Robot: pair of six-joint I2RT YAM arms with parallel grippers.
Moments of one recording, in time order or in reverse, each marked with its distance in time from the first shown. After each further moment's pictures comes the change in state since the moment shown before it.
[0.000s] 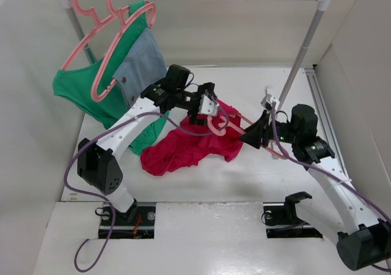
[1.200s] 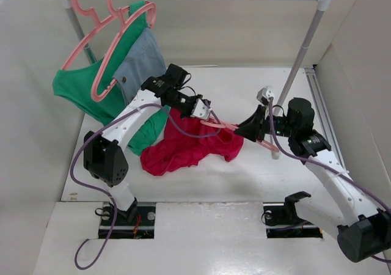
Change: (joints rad) left arm 0.063 0.092 0.104 -0.322 0.108 0.263; right arm 0.043 0.072 0.059 0.081 -0.027 -0.001
